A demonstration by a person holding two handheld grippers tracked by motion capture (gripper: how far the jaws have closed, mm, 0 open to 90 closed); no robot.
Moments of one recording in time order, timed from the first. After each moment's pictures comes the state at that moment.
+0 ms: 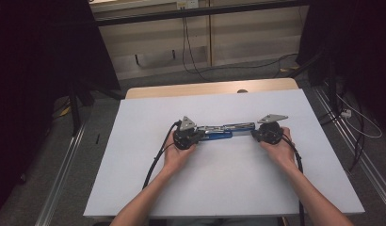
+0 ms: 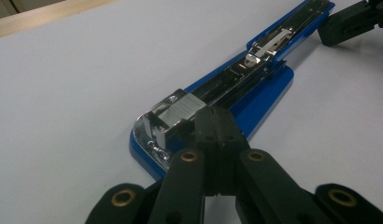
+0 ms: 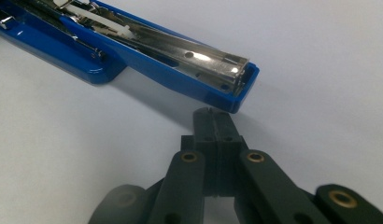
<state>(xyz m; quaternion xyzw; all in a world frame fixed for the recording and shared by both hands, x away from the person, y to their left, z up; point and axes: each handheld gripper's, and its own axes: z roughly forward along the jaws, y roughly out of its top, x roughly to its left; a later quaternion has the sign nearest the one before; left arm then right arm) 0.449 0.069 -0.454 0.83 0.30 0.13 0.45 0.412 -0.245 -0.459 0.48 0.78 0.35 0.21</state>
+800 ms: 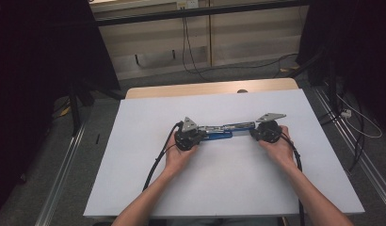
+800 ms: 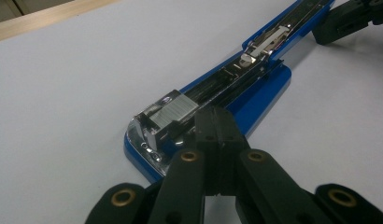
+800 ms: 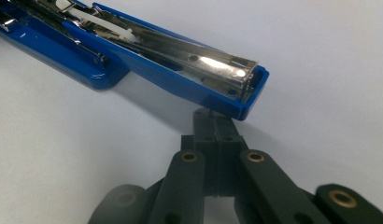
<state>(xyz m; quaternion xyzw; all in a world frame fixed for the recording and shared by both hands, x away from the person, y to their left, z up) 0.445 0.065 -0.454 0.83 0.29 0.15 0.44 0.417 -0.243 -0.458 0.47 0.79 0.35 0.21</state>
